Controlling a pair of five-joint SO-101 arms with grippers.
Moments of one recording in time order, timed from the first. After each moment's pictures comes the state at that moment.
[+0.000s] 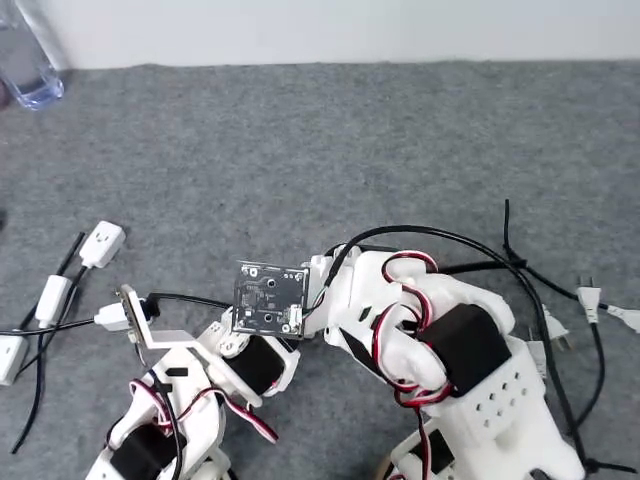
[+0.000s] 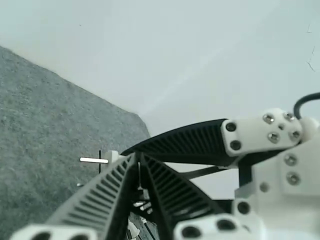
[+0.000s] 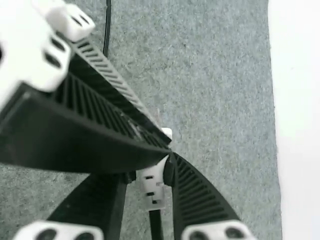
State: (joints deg) left arm 37.0 -104.0 82.3 38.6 59.7; right arm -40.3 -44.7 13.4 86.5 51.9
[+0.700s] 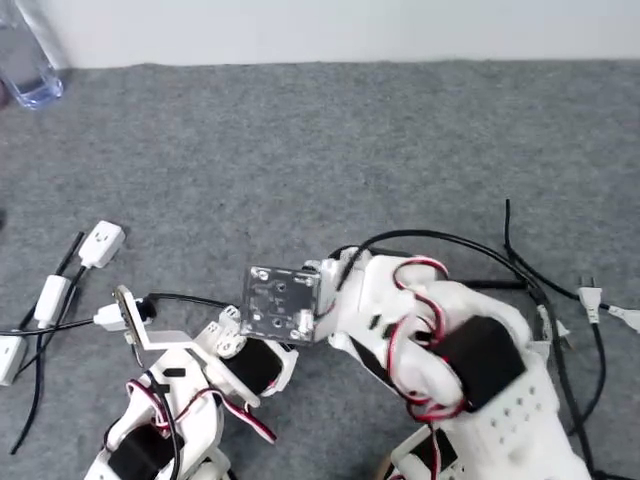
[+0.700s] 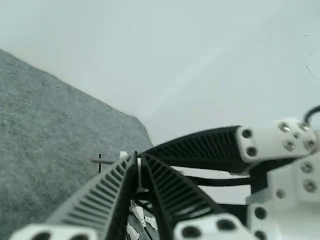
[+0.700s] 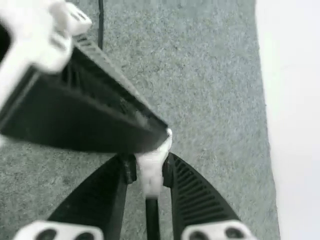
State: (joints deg) left arm 36.7 -104.0 82.2 38.6 59.8; right arm -40.3 -48.4 13.5 86.8 50.6
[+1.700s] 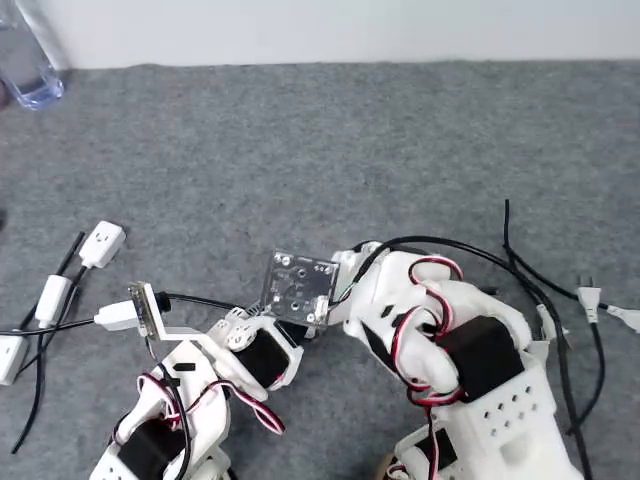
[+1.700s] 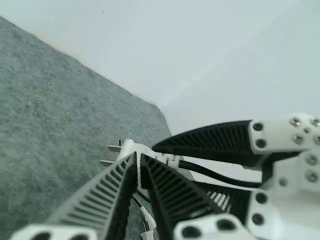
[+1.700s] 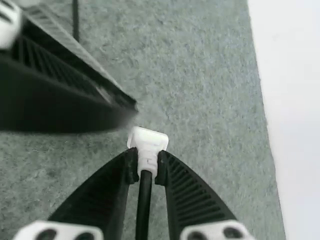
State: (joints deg) left arm 35.2 -103.9 84.0 39.3 60.0; right arm -31.1 -50.2 23.0 80.9 52.7
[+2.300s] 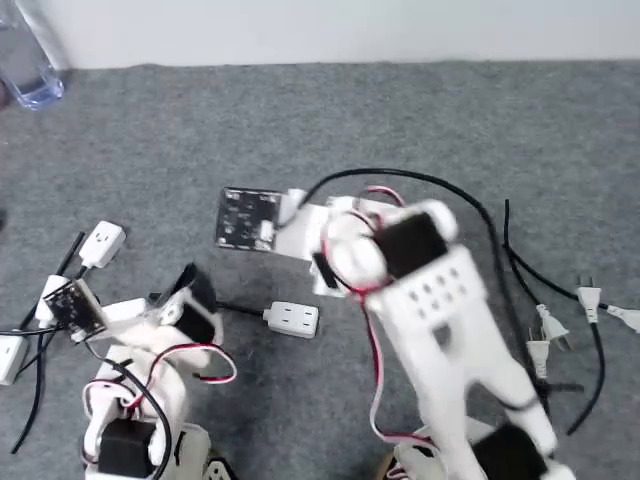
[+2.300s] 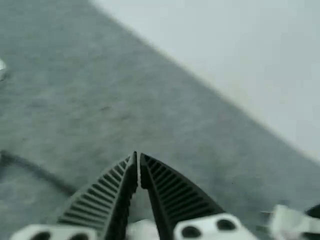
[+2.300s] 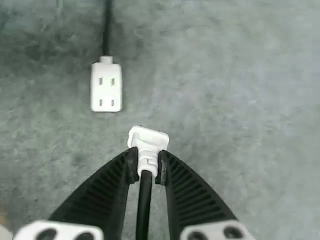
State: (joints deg) left arm -0.4 -103.8 81.5 64.5 46.4; right arm -33.5 -16.8 -1.8 92.6 52.2
